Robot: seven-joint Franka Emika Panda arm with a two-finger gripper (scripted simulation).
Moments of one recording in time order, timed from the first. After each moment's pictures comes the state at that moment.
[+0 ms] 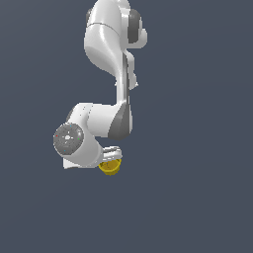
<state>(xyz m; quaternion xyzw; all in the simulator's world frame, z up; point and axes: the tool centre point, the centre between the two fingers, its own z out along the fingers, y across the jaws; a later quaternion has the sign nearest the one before) 0.080 -0.115 0.091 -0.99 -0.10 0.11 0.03</state>
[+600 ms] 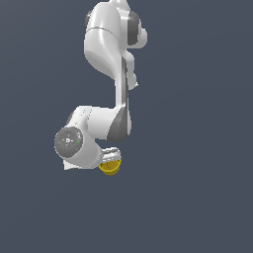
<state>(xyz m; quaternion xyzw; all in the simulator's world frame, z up) 0.078 -0.119 0.078 -0.99 -0.10 0.12 0.04</state>
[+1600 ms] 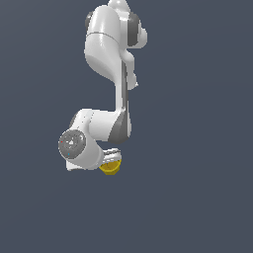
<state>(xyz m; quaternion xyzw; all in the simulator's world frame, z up) 0.072 -0.119 0.060 -0.99 -0.10 0.12 0.04</state>
